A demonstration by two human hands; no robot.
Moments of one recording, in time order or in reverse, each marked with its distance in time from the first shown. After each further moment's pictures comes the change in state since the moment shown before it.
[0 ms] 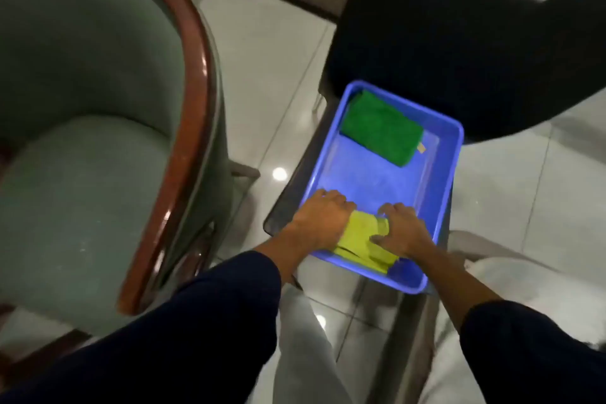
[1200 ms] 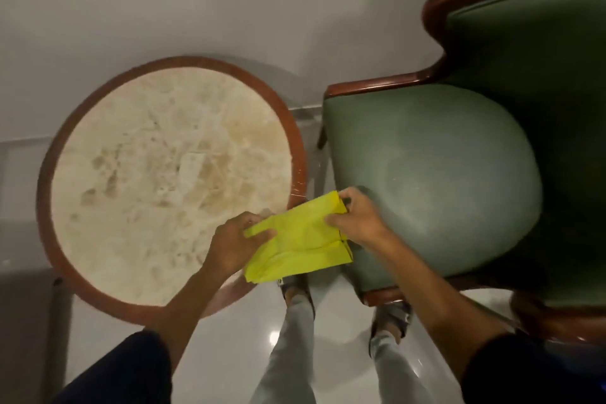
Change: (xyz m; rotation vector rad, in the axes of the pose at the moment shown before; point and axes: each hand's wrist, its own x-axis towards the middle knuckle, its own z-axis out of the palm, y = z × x) left_hand -0.608 -0.098 0.230 -1.300 0.861 -1.675; right_hand -0.193 -0.567 0.249 0.084 -0.525 -0.617
